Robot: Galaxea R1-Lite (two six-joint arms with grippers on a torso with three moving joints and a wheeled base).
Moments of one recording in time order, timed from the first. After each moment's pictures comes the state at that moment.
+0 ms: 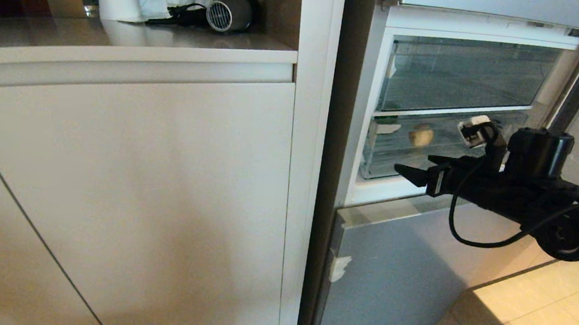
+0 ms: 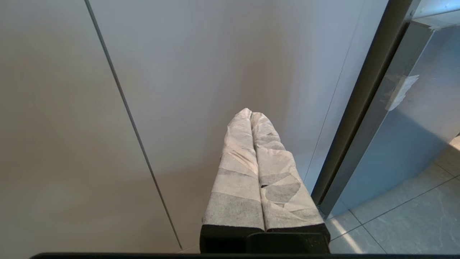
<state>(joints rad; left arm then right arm) 0.00 0.00 0.00 -0.03 0.00 0.00 0.14 1.90 -1.06 -0.73 0.33 -0.09</state>
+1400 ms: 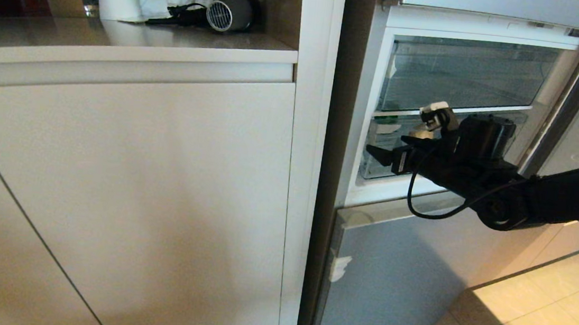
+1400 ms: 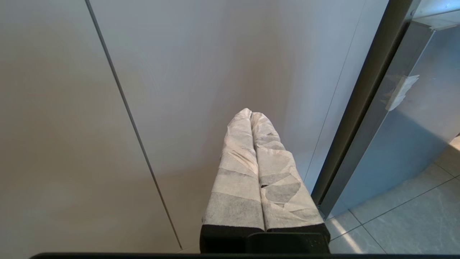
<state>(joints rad) 0.00 0.00 0.00 -0.03 0.00 0.00 0.22 2.10 -1.36 -0.73 0.26 -0.08</state>
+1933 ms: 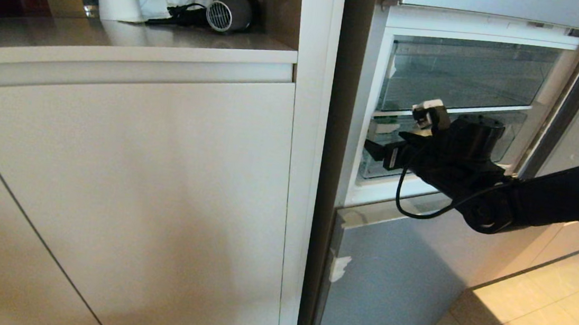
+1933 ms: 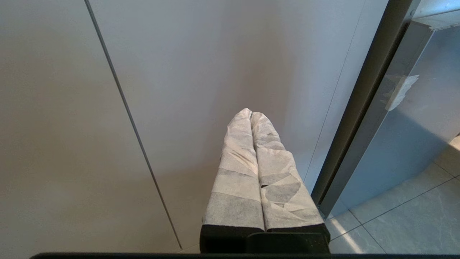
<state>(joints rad) 0.00 0.00 0.00 -0.03 0.00 0.00 0.26 2.13 -1.36 -0.82 0.16 -0.08</state>
